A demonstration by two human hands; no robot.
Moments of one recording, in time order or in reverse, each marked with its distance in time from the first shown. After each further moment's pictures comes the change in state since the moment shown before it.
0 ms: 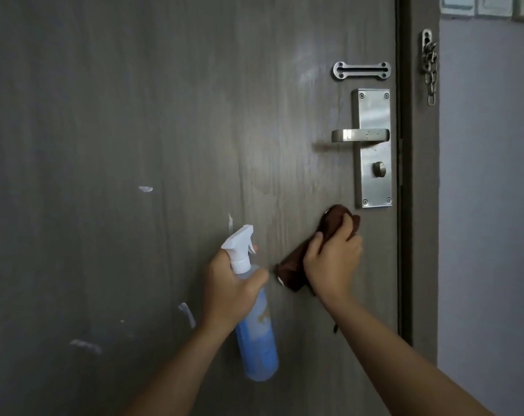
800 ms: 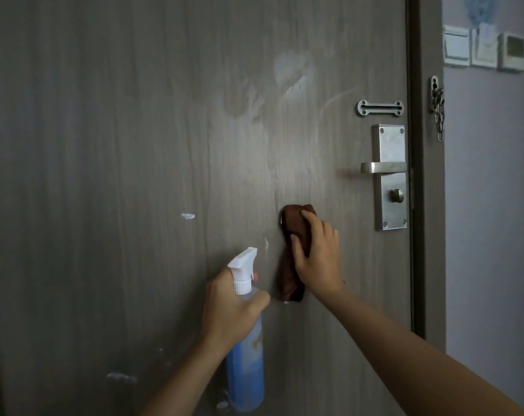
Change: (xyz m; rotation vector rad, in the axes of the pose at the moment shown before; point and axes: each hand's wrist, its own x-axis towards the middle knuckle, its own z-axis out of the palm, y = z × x) left_hand 0.030 -0.007 -0.092 0.005 -0.138 -0.041; right_hand -0.008 -0.096 0.009 0.106 -0.175 -0.375
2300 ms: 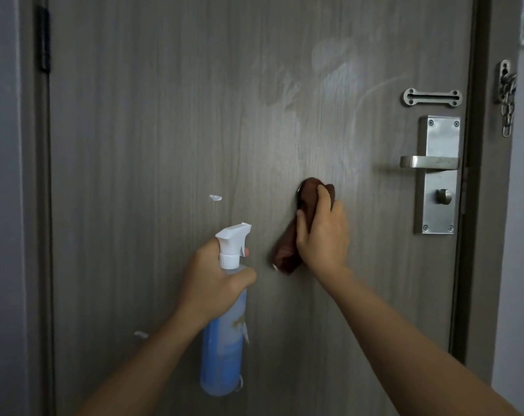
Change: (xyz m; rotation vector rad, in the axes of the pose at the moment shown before) left_hand -0.004 0.022 -0.047 0.089 0.086 0.046; right_hand 0.026 -0.032 0.026 -0.076 0.029 -0.026
